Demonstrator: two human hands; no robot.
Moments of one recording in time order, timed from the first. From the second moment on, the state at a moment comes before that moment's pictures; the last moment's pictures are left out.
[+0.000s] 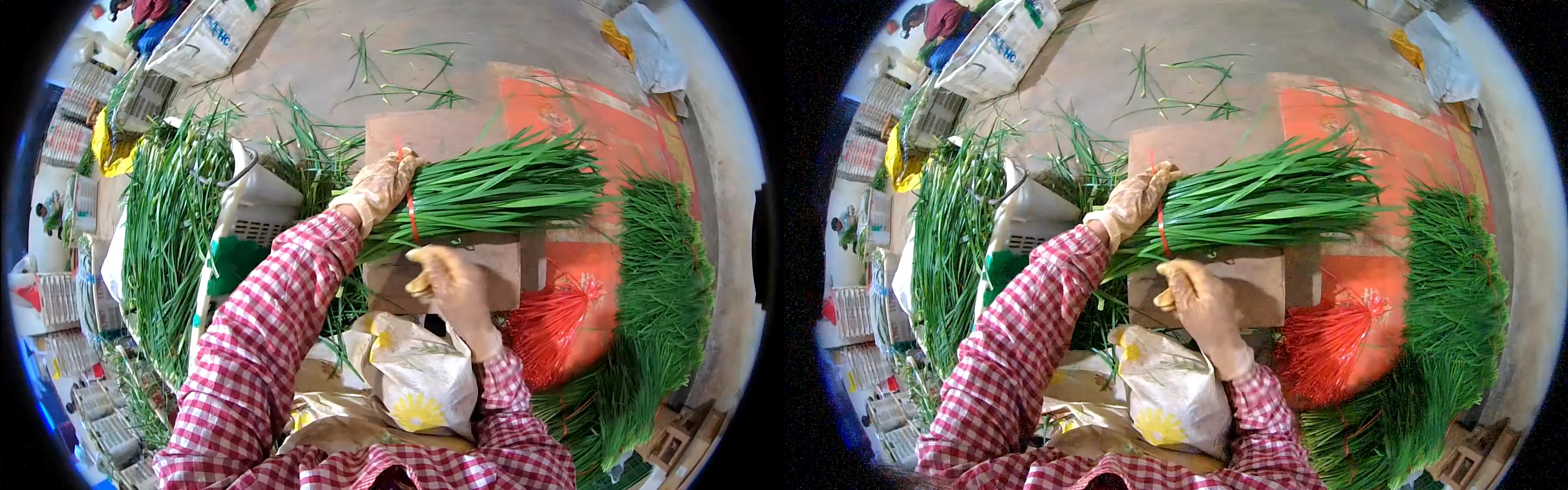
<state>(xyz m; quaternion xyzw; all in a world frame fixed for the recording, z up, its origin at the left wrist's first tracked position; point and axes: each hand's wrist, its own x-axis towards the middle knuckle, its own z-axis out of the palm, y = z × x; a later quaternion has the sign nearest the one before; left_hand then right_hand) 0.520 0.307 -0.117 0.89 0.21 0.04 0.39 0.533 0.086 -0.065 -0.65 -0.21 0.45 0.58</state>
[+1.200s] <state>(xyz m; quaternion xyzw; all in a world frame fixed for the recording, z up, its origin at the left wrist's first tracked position) 0.504 0.249 -0.104 0.38 0.30 0.30 0.82 0.603 0.101 -0.112 -0.72 -0.55 0.10 0.41</state>
